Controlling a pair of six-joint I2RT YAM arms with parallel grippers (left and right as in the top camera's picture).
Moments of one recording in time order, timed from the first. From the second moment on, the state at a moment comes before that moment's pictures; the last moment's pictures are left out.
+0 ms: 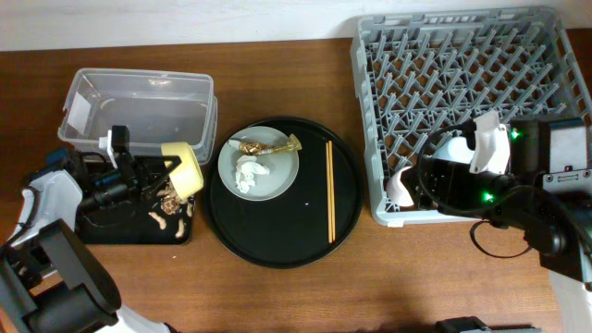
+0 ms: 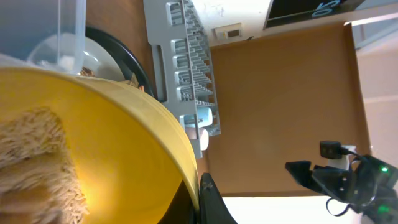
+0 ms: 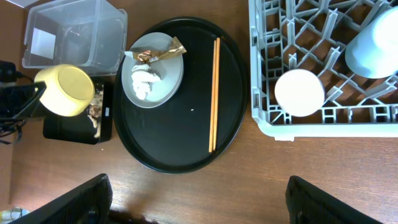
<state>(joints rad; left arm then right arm) 0.49 1.82 1.17 -1.02 1.42 0.33 0.09 1.13 1.56 -1.38 -0.35 0.30</state>
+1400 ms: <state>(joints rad) -0.81 1.84 1.36 -1.14 -0.11 -0.52 0.09 1.13 1.55 -1.40 -0.34 0.30</state>
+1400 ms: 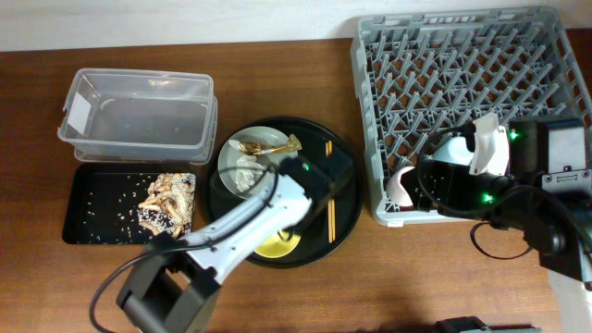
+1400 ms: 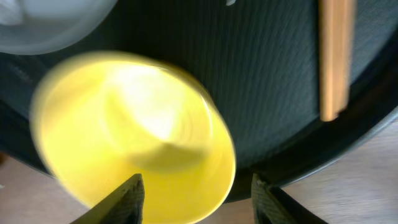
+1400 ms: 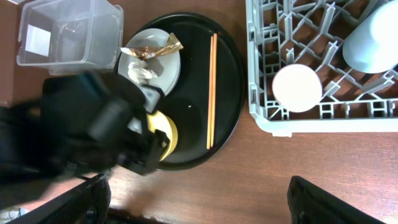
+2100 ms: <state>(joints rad) -0.40 2.06 1.67 -1.13 -0.20 -0.33 0.09 1.13 1.55 -1.41 -0.34 0.30</state>
